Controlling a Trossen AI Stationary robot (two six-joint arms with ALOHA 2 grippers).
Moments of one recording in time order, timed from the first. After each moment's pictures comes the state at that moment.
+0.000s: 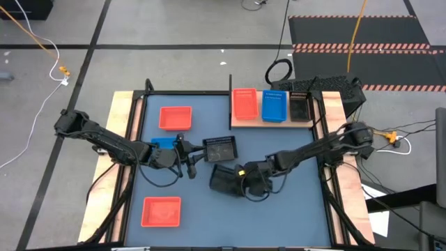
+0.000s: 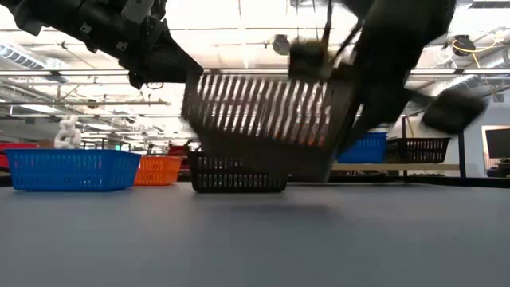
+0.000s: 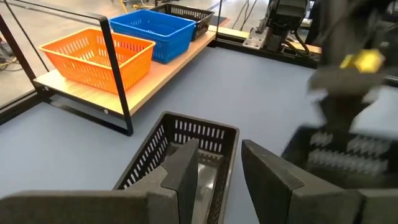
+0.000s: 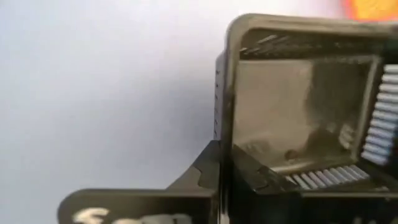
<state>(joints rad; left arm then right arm) -0.28 1.24 0.55 0.30 -0.58 -0.33 0.25 1.63 0.88 -0.13 -0.20 -0.98</state>
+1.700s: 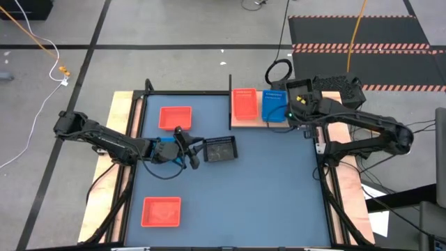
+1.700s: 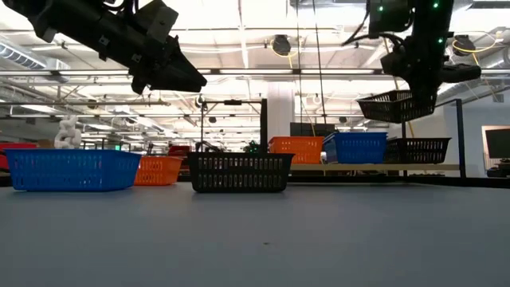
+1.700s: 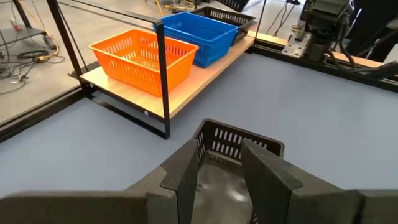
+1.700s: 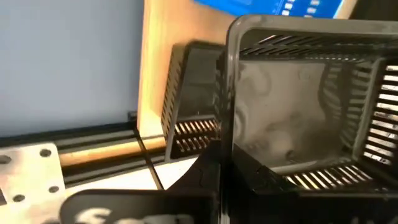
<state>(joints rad) -0.19 1.24 0.55 0.29 -0.61 -0.34 -0.41 1.10 0.96 -1.32 0.59 -0.61</state>
